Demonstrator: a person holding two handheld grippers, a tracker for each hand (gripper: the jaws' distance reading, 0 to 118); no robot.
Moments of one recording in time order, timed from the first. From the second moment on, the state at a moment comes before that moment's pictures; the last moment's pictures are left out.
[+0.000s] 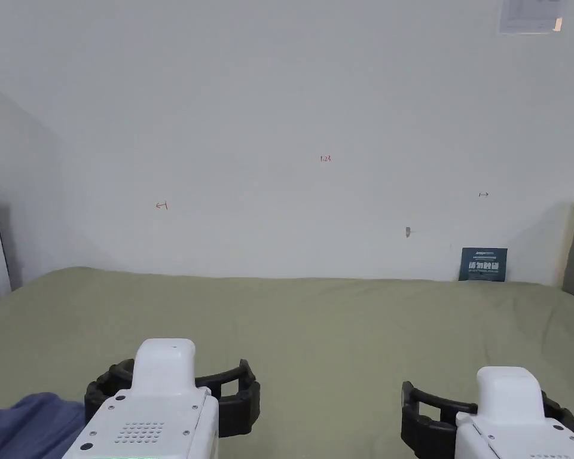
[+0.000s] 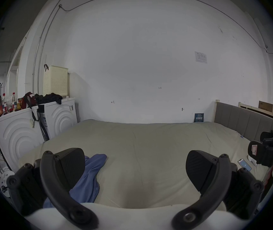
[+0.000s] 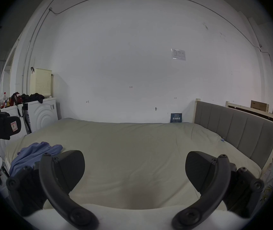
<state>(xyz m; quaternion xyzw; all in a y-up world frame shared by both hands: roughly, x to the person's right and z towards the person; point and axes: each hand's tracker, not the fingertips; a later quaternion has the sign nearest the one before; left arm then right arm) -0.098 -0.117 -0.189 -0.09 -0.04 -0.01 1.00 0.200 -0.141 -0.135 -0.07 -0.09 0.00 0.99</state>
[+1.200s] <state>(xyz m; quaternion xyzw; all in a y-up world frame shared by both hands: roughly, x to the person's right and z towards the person) -0.169 -0.110 -0.189 -0.12 0.04 -0.01 0.99 0.146 -0.145 -0.173 -0.09 -0.05 0.03 0.99</state>
